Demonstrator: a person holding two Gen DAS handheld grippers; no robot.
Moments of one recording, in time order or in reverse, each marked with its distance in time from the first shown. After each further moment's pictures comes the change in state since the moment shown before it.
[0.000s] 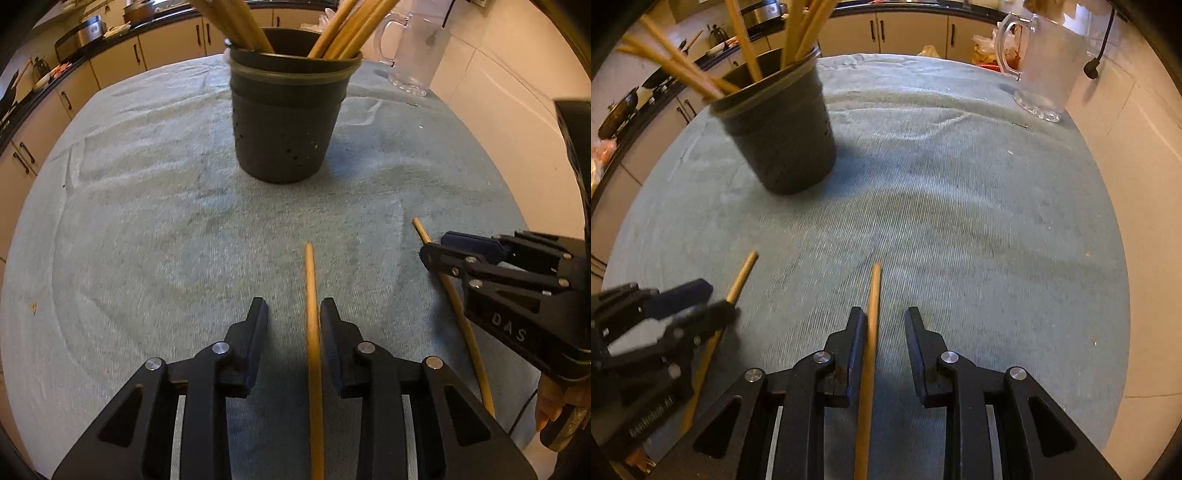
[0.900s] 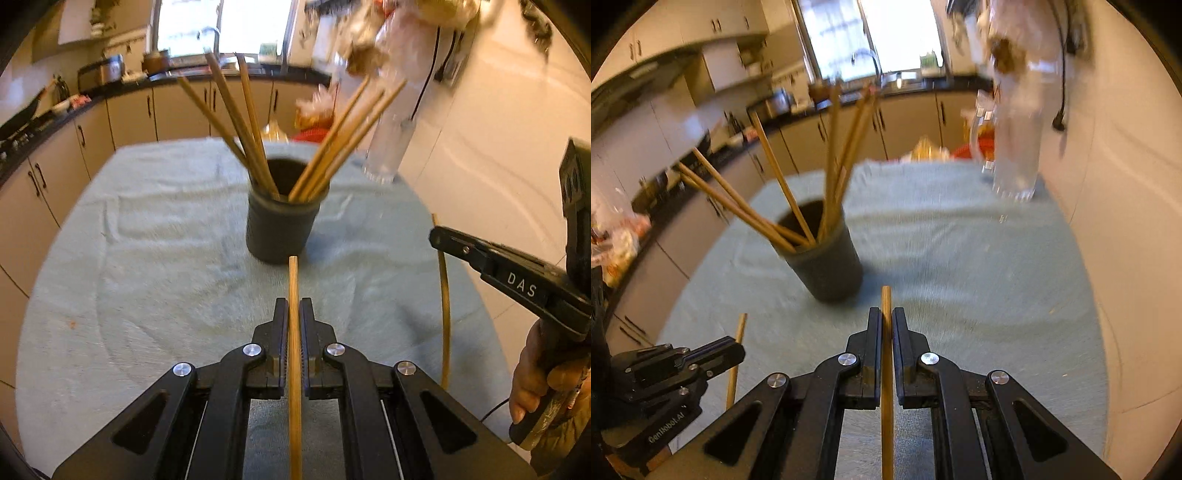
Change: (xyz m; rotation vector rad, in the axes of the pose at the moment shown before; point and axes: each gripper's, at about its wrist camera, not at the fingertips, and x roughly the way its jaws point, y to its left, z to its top) left arm -0.105 0.008 -0.009 -0.054 -0.313 -0.071; right arm -0.118 -0.005 -0.009 0.105 -0.415 0.105
